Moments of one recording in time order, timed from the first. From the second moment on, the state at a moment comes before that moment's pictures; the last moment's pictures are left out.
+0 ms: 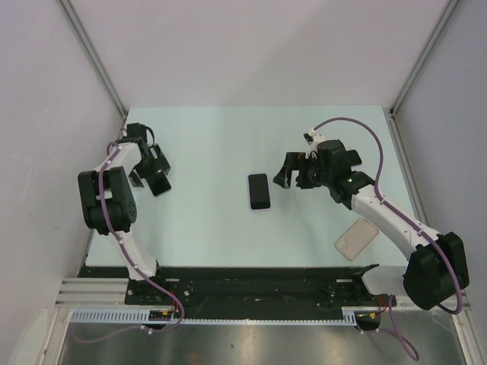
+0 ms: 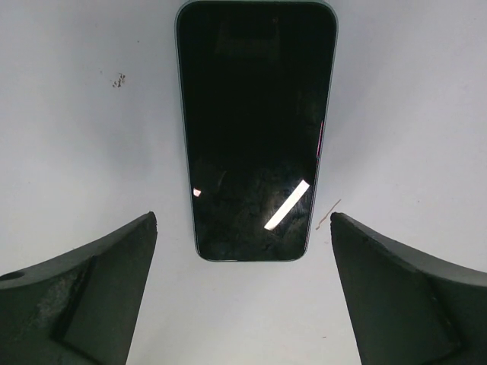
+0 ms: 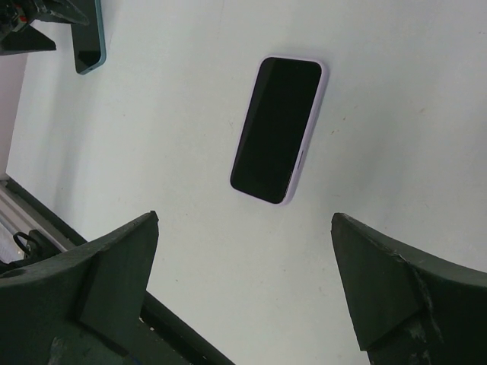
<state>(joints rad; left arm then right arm) 0.15 1.87 1.34 -0.65 -0.13 -0.39 0.46 1.28 0.96 -0.25 -0.27 0.44</state>
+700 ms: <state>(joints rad) 0.15 1.96 1.35 -0.65 -0.10 -0.36 0.46 1.28 0.95 -0.25 -0.22 0.48</state>
